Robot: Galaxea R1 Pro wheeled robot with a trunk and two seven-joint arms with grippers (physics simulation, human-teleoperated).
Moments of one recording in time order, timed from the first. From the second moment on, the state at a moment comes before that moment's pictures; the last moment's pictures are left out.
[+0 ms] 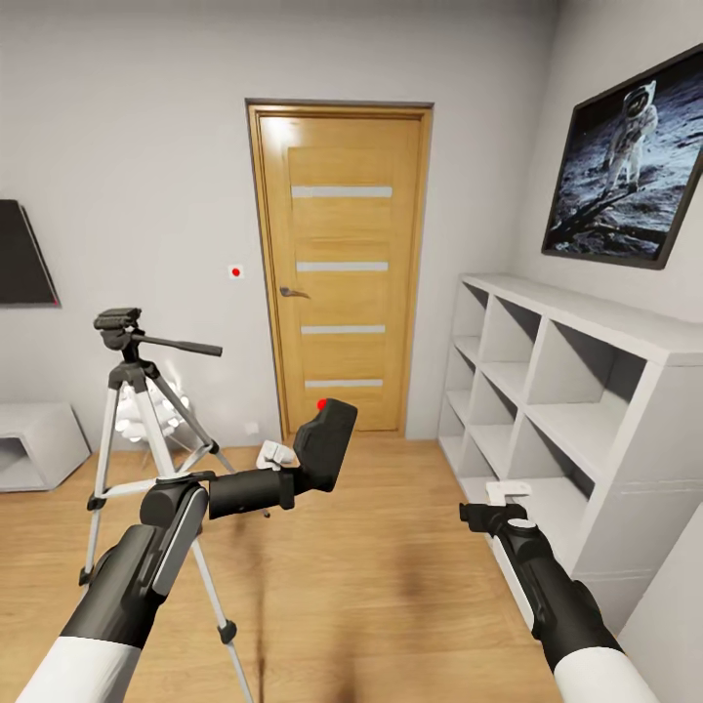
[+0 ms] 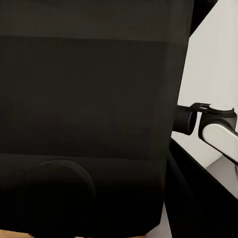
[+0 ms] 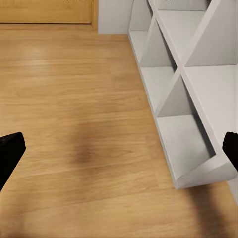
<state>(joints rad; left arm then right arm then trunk) -0.54 0.06 -0.08 -1.37 0.25 0.83 -0.92 -0.51 -0.03 -0.03 -1.01 0.04 0.50 -0.10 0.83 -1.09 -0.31</state>
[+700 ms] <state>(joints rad) -0.54 0.06 -0.08 -1.37 0.25 0.83 -0.92 -0.51 -0.03 -0.03 -1.01 0.04 0.50 -0.10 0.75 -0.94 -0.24</state>
